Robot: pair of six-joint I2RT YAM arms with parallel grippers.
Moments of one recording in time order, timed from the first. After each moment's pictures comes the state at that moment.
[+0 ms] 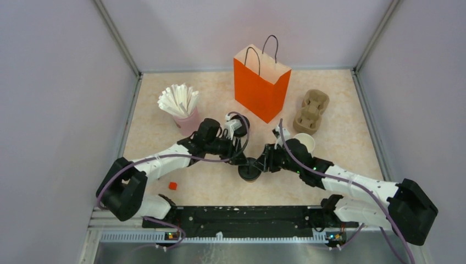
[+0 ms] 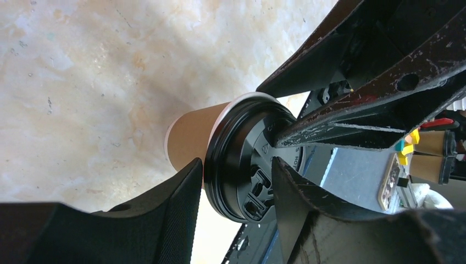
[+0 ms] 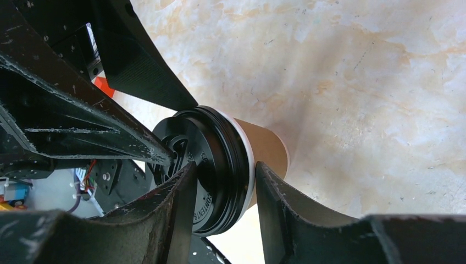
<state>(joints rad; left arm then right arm) -0.65 1.37 0.71 0.00 0.67 -0.43 0.85 1.05 0.47 0.07 -0.08 0.68</state>
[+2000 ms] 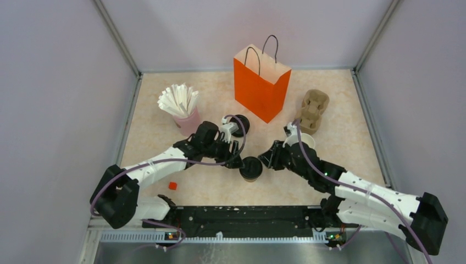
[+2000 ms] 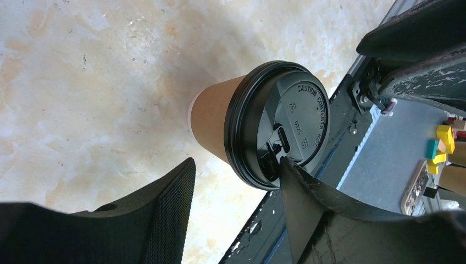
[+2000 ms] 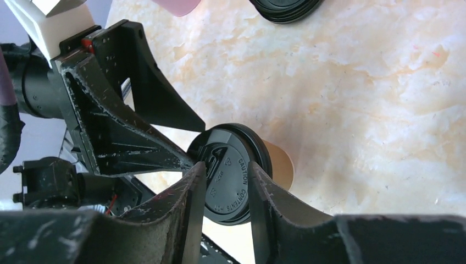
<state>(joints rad) -0.66 1.29 0.71 -0.15 0.54 -0.39 0.94 0.86 0.51 -0.07 0.18 0.79</state>
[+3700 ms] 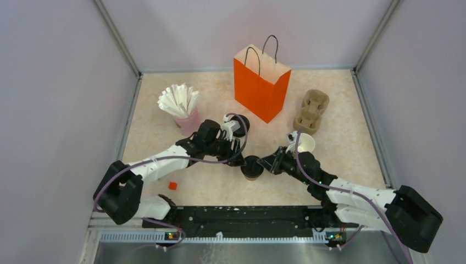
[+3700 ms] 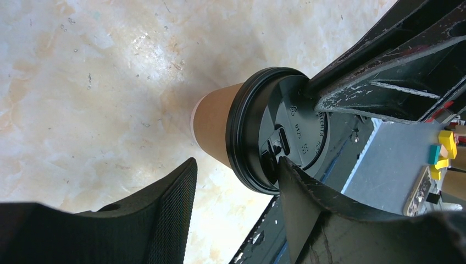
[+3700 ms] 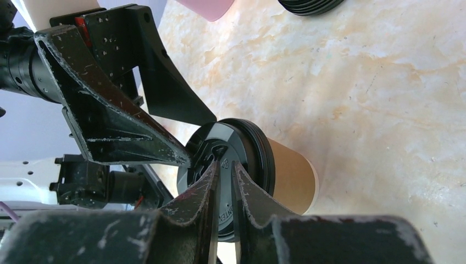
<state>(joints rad) -0.66 1.34 0.73 -0.12 0.53 -0.39 0.82 0.97 0.19 0.53 -0.03 0.85</state>
